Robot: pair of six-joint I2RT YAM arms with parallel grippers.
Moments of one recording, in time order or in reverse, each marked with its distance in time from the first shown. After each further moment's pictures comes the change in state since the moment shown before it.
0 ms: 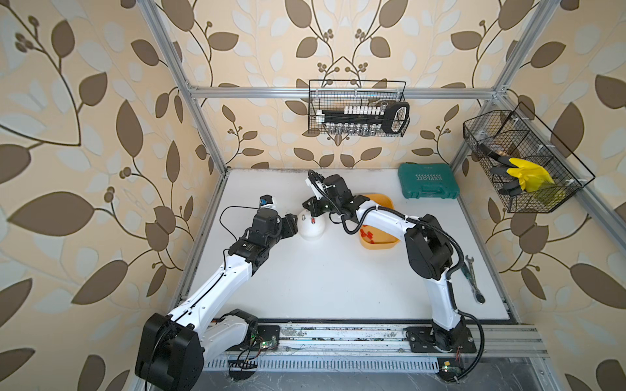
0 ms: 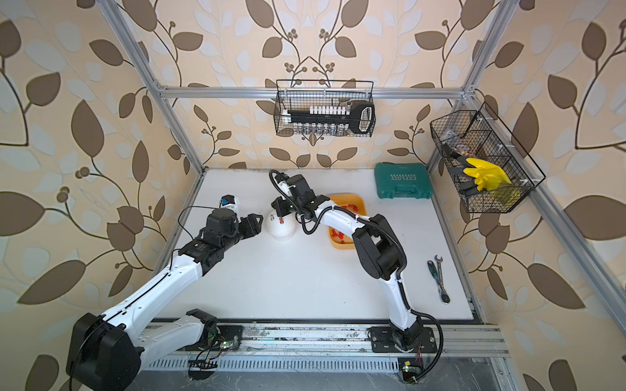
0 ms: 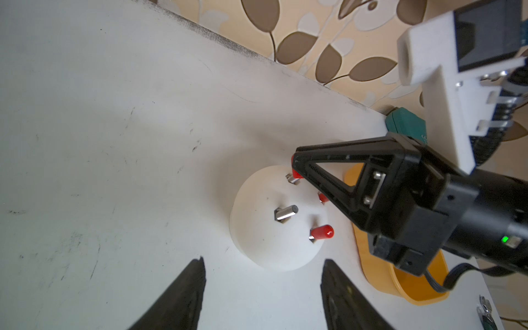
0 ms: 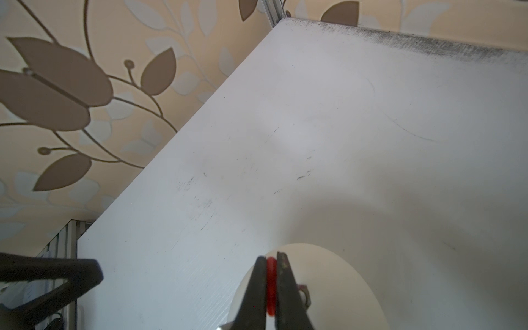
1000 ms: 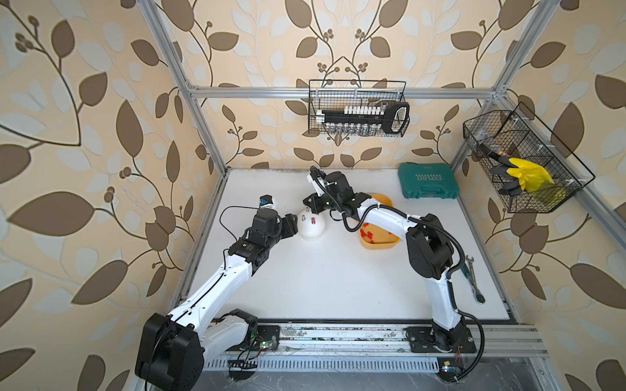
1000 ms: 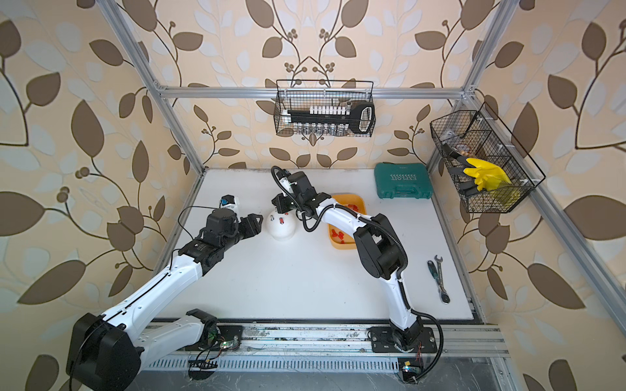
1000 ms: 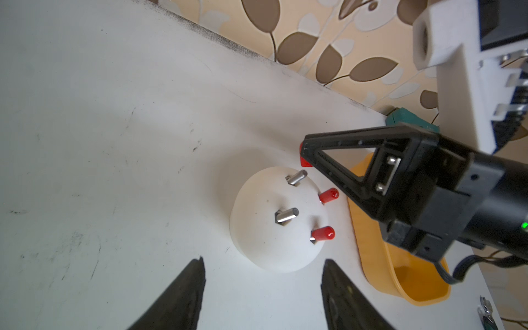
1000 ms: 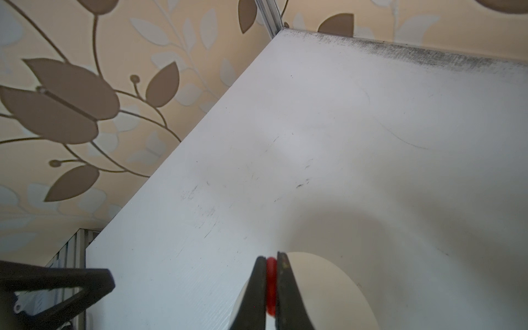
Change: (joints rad) left arm 0.000 0.000 0.000 0.000 -0.003 0.000; right arm -0.009 0.001 0.028 -0.007 -0.015 0.023
